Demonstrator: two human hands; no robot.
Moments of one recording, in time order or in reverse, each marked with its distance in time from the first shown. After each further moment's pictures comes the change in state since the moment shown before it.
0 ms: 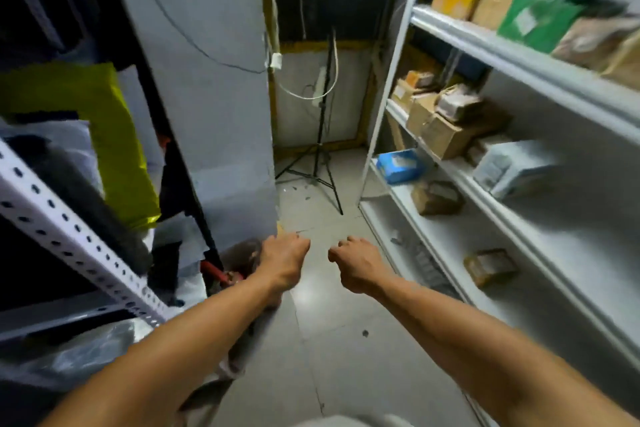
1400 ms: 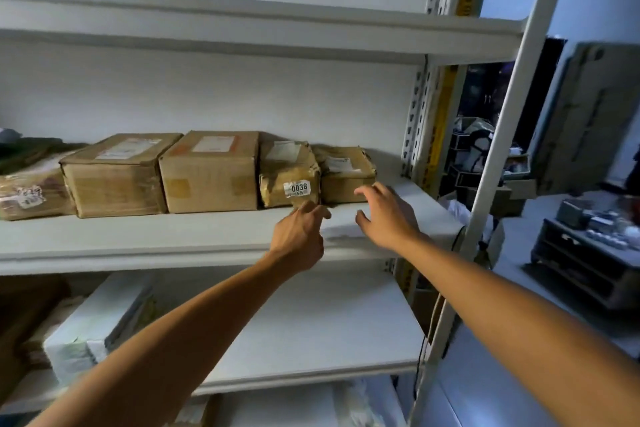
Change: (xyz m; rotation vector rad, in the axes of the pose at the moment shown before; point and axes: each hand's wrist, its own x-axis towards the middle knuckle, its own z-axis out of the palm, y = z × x) left_hand 0.125 0.651 -0.231 -0.449 0.353 1.369; right_hand -0.464 0.444 -0.129 -0.065 0.648 1.498
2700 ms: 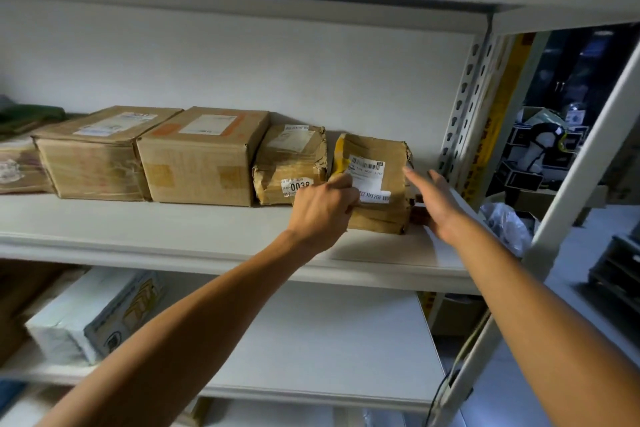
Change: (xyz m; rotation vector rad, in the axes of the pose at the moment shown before) left_hand 0.086 0.006 0.037 0.128 0.287 0.182; right_hand 0.089 0.091 0.036 1.109 -0.170 0.585
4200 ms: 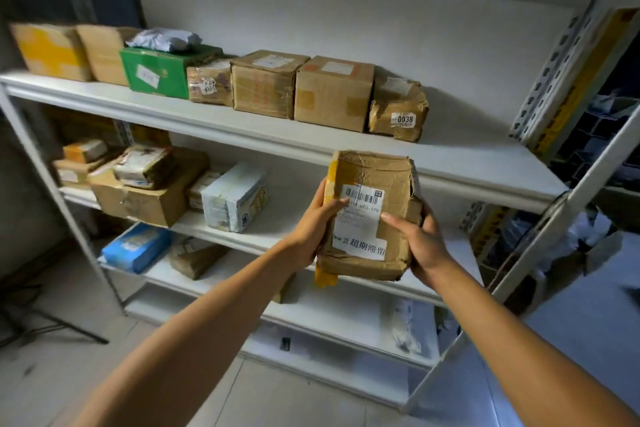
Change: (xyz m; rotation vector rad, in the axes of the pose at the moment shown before) left_hand -0.278 0.004 -0.154 -1.469 -0.103 -0.885; right_hand -0.289 0.081 0.142 0.353 -0.360 -0.081
